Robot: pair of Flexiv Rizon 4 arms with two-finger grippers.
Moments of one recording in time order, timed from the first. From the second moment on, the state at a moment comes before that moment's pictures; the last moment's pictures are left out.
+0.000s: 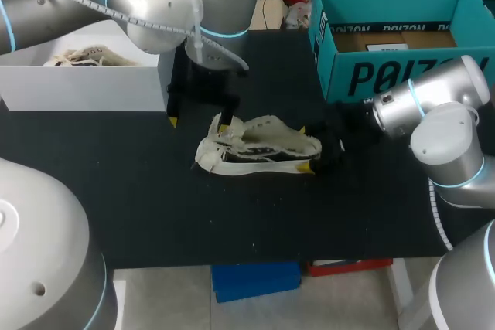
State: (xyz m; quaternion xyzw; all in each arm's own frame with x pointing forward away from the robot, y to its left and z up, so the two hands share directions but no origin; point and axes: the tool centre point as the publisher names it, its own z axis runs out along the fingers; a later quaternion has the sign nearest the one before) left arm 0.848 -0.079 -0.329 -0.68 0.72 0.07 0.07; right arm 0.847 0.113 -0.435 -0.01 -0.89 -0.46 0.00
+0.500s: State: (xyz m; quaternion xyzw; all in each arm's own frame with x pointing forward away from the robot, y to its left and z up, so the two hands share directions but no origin) left arm 0.792 -0.146 -0.255 -0.50 0.86 -0.02 0.01; right arm 0.847 0.113 -0.436 -0.01 -0.89 -0.46 0.00
